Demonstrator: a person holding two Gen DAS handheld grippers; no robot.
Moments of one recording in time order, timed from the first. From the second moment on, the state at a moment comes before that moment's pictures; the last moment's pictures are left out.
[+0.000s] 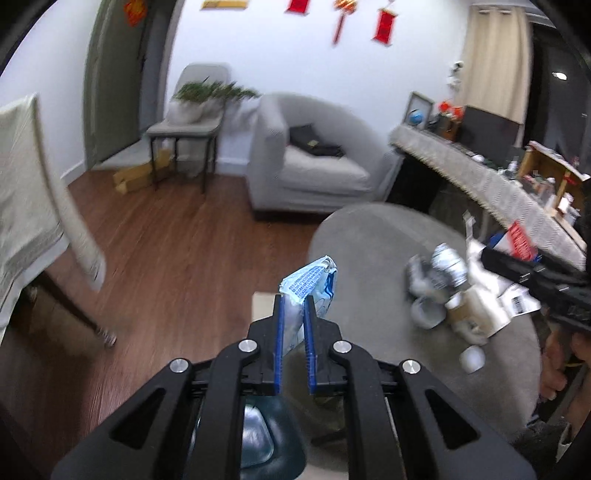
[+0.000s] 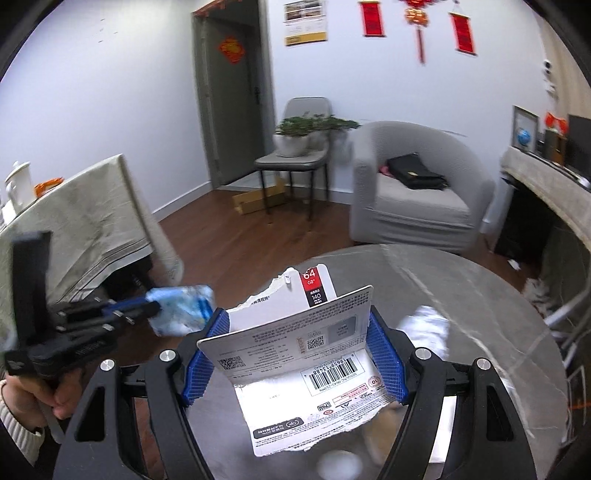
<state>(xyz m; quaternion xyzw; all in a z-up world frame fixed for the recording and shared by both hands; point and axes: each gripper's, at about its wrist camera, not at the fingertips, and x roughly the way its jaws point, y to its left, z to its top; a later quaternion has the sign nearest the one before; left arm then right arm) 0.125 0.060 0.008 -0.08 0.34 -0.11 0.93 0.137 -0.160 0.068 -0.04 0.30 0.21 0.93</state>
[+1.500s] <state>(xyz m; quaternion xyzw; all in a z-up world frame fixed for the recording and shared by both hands) 0.112 0.195 -0.062 -0.12 0.46 0.04 0.88 0.151 0.027 -0.038 -0.10 0.42 0.33 0.84</state>
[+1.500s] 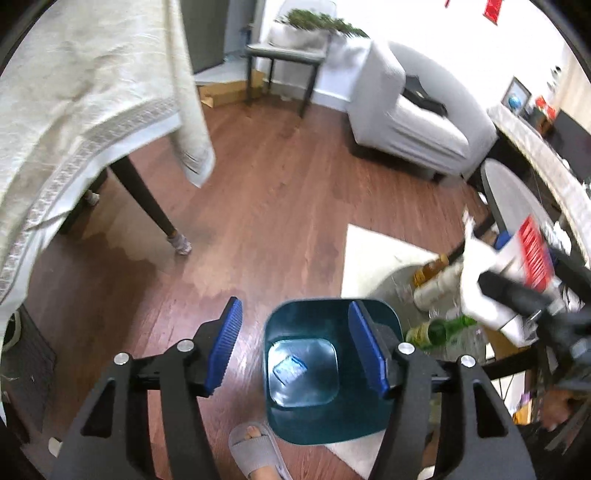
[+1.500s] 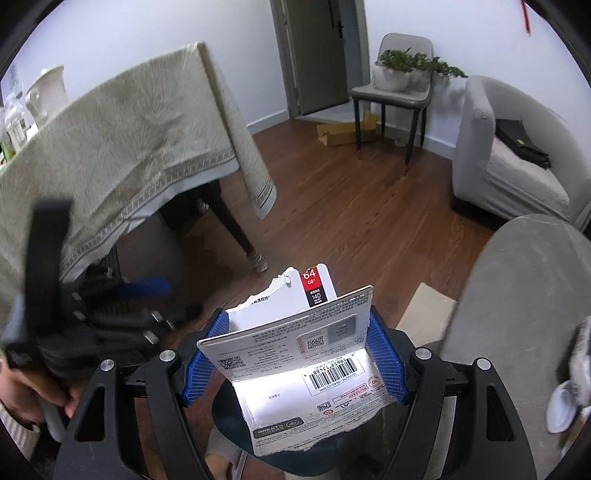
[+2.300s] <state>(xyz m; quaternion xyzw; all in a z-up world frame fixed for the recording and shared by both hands) 0.094 0.186 0.008 -0.11 0.37 0.01 0.92 0.141 0.077 -0.180 -0.19 0.55 0.32 0.75</state>
